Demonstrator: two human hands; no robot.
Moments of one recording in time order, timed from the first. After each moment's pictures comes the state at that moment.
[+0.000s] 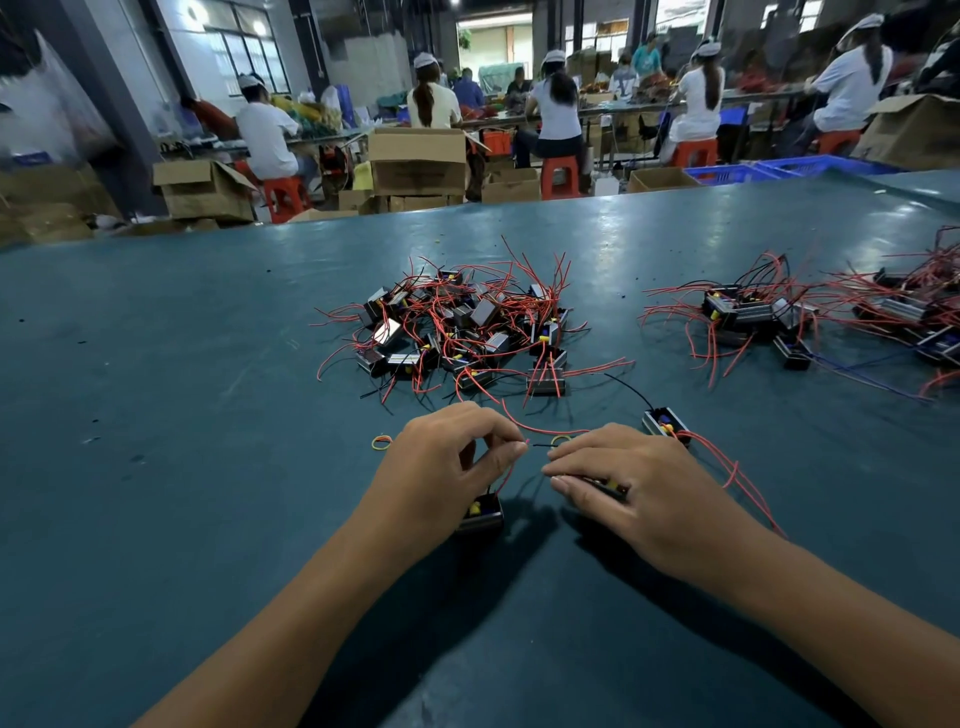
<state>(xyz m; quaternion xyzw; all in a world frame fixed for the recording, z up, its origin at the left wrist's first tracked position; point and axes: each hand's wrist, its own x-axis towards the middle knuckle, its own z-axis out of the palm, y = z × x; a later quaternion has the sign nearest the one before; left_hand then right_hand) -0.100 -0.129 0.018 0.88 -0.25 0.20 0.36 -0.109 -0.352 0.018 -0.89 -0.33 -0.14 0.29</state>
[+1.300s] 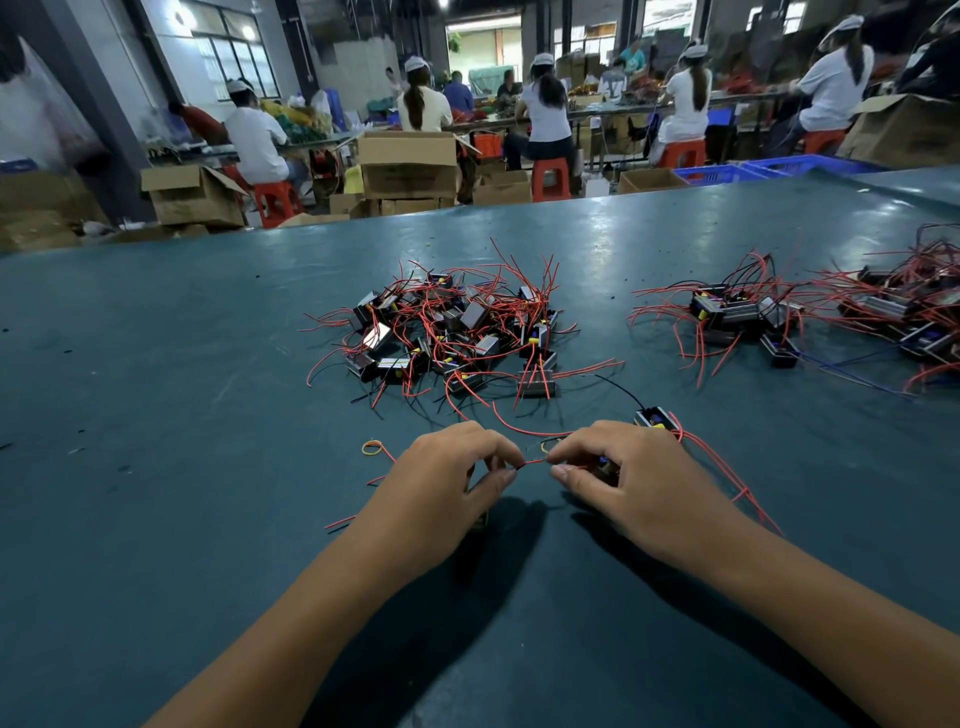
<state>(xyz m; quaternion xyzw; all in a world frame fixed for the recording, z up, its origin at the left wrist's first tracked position) -0.105 -0.134 0.018 0.92 -0.24 0.11 0.29 -0.098 -0.355 0.013 -0.89 -0.25 -0.12 0.36</state>
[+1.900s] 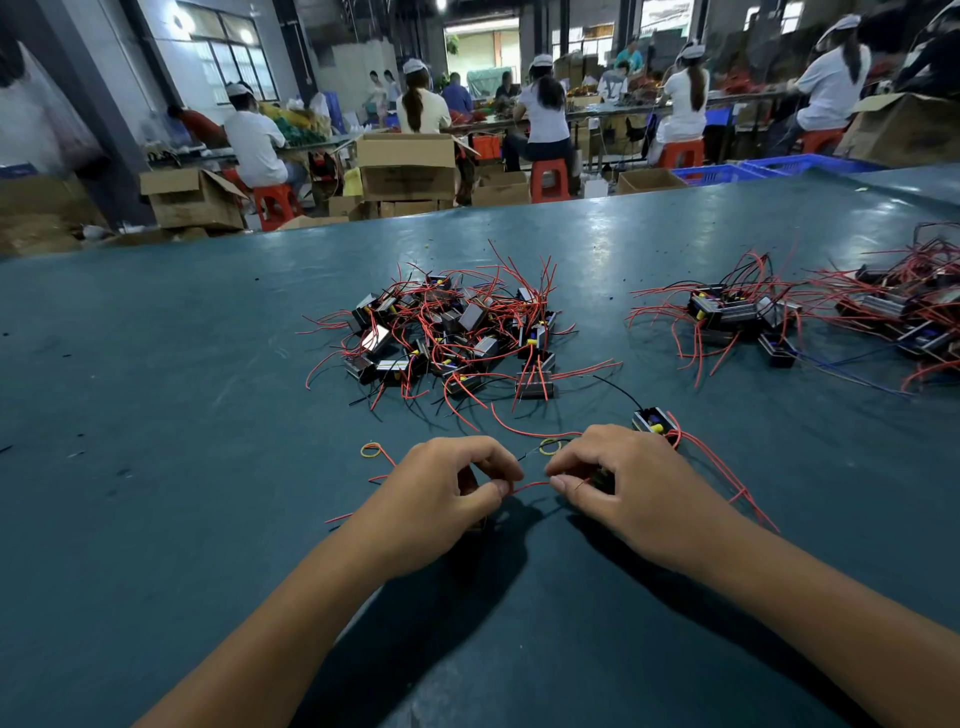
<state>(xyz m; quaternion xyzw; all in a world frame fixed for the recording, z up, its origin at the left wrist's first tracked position) -0.104 -0.131 0.020 0.90 -0.20 0.00 0.38 -0.096 -0.357 0.011 -0.90 -0.27 -0.10 0.31</state>
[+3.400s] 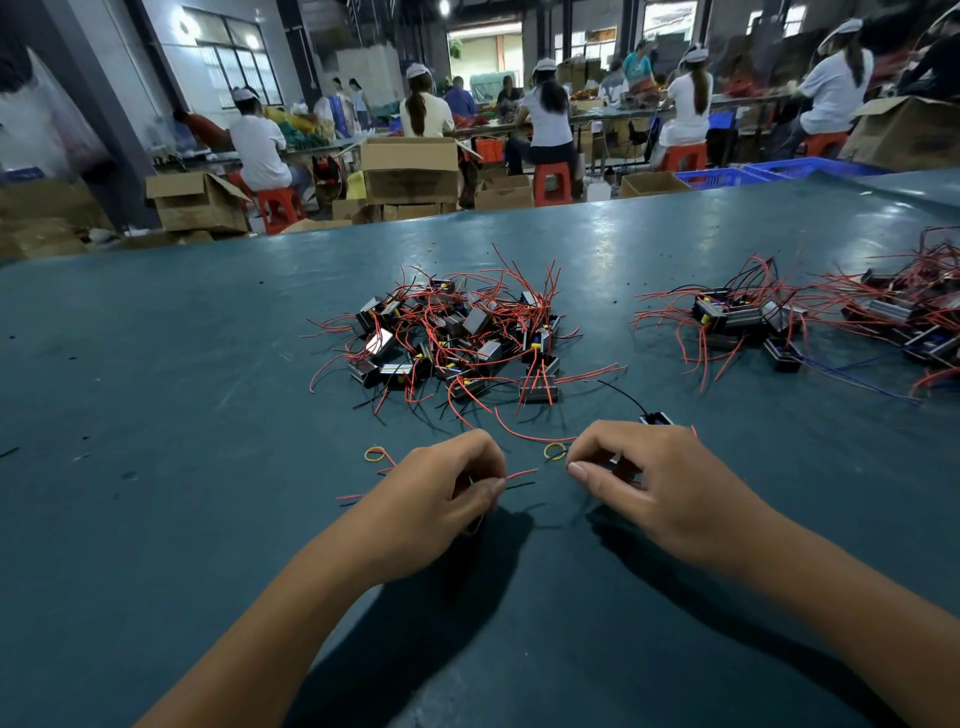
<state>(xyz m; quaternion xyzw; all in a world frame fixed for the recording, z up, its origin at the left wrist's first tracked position) -0.105 -0.119 0.025 0.90 -0.22 -0.03 0.36 -0.100 -0.369 0.024 -0.87 -0.31 -0.11 0.36</state>
